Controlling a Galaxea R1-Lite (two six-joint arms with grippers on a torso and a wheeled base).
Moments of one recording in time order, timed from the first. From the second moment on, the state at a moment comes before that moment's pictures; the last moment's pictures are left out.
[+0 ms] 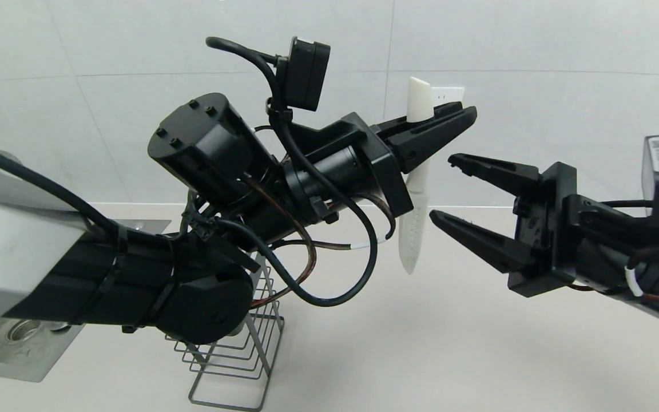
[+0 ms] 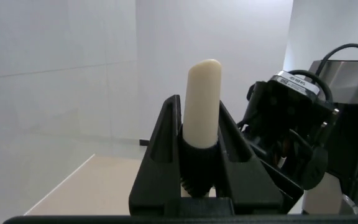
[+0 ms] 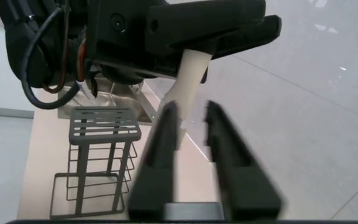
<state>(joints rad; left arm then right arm) -0.81 1.94 -1.12 -1.35 -0.56 -0.30 0.55 1.59 -0.47 -1.43 0.61 -0.21</state>
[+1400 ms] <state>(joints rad) -0.57 1.66 -0.86 -1.35 -0.42 -0.13 0.07 0.32 -0.01 -0.74 0.52 -0.22</state>
